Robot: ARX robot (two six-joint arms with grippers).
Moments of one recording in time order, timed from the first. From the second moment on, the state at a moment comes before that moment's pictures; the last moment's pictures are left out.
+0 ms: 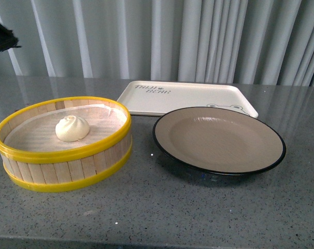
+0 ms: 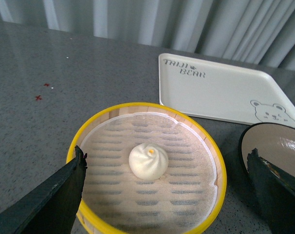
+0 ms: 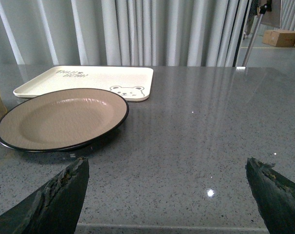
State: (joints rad) left arm -0.18 1.15 0.69 0.28 -0.09 -0.16; right arm 0.00 0.00 0.01 0.00 0.00 0.00
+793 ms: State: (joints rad) left arm -0.22 1.60 1.10 -0.06 -0.17 -0.01; right arm 0.00 0.00 0.01 0.00 0.00 0.00
